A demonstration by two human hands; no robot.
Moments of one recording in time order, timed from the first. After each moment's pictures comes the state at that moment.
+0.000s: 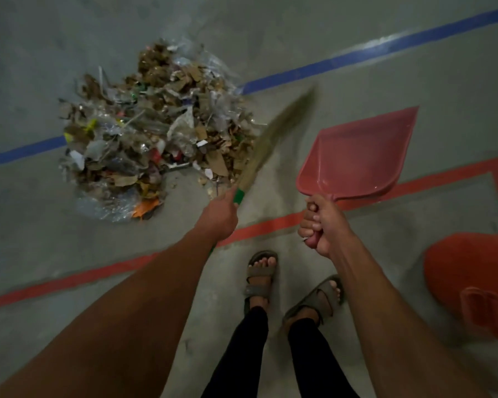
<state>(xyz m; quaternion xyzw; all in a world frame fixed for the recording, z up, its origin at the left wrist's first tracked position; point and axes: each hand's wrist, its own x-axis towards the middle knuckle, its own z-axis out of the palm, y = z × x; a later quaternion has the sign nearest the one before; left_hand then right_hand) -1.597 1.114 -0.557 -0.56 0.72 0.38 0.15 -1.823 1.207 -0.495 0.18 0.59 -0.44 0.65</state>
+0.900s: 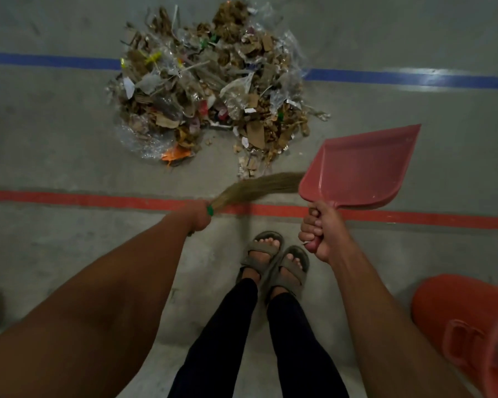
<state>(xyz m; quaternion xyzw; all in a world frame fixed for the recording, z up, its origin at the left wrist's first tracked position) -1.444 1.186 -0.531 -0.65 0.57 0.42 0.28 -1.749 1.232 -0.475 0.14 0.60 -0.34 0.71</state>
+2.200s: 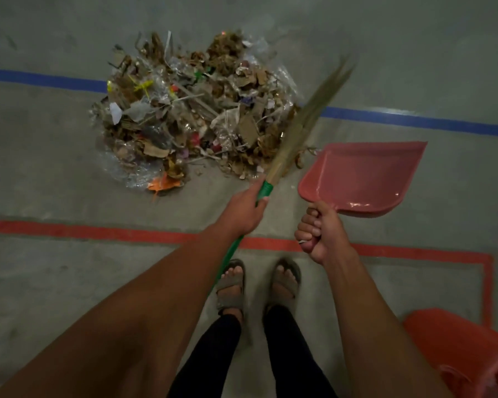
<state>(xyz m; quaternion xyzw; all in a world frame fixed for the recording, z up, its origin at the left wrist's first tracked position) -1.556 1.079 -0.533 -0.62 0.62 0.47 -0.03 -1.741 1.114 -0.484 0.15 0.58 -0.39 0.70</state>
